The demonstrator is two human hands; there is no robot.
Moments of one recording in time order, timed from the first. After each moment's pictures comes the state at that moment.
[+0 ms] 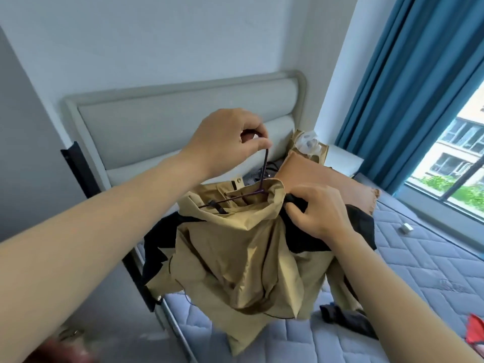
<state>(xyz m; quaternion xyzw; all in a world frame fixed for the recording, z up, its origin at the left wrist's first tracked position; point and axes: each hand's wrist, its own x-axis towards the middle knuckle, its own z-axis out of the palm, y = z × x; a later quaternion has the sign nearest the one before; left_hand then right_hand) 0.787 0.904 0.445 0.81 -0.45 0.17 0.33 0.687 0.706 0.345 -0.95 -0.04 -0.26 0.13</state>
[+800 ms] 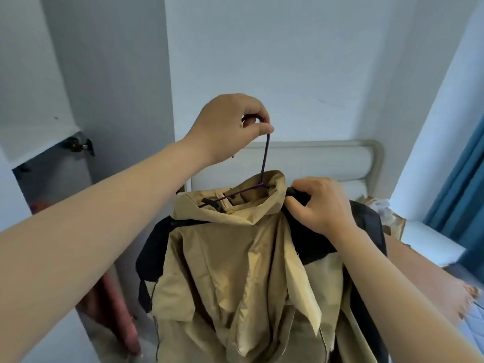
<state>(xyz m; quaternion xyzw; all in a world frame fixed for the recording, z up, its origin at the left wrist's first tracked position) 0.654 0.952 0.557 0.85 -0.29 0.35 0.26 0.655 0.737 0.451 -0.89 -0.25 -0.35 0.17</state>
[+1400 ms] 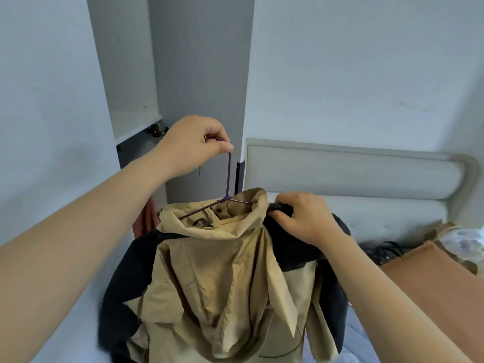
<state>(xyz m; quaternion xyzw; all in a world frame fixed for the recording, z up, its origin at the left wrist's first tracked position) 0.612 1.098 0.514 0.92 -0.09 0.29 0.24 0.689 0.855 0.410 -0.90 -0.36 -0.18 0.17</state>
